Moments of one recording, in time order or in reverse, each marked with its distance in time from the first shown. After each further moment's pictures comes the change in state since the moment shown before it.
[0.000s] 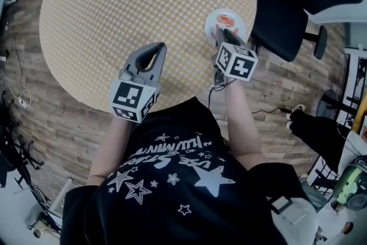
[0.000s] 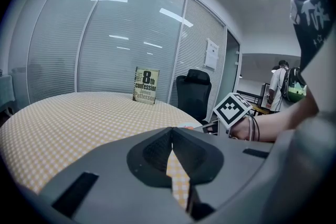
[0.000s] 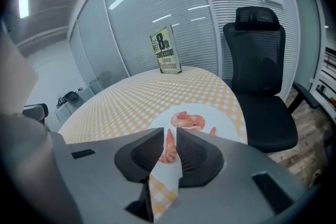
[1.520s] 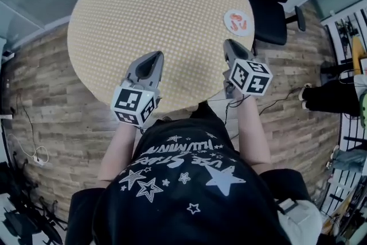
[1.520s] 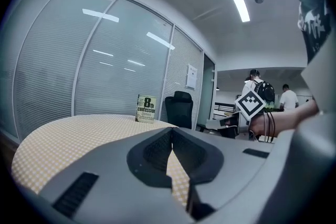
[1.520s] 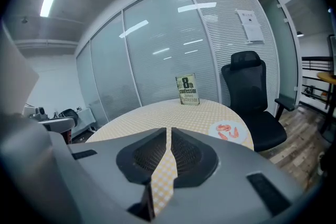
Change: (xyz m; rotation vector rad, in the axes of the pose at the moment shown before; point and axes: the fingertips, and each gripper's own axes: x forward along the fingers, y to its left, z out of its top) left arm -0.194 0.107 0.029 0.099 -0.192 -0.227; right arm -0.147 0.204 0.000 0.038 -0.328 -0.089
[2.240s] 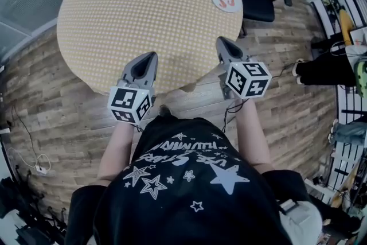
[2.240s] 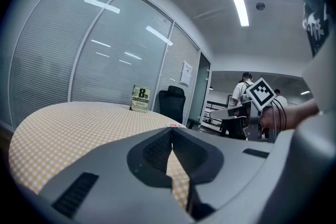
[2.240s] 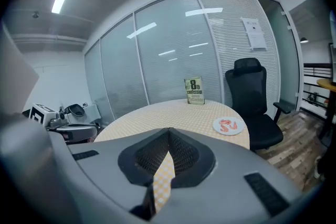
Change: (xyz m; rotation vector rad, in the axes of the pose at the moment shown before) left arm -0.052 -0.026 -0.045 -0.059 0.054 -0.079; right arm -0.082 0.057 -0.033 -0.059 -0.015 0.029
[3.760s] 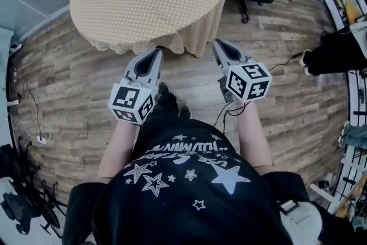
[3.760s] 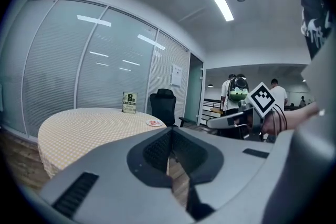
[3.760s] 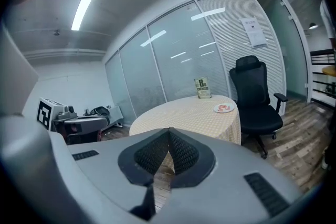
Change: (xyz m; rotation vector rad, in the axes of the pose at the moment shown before) left arm -0.115 -0.237 -0.034 0.088 -0.025 0.064; right arm -0.232 0.012 -0.092 0.011 -0.026 0.190
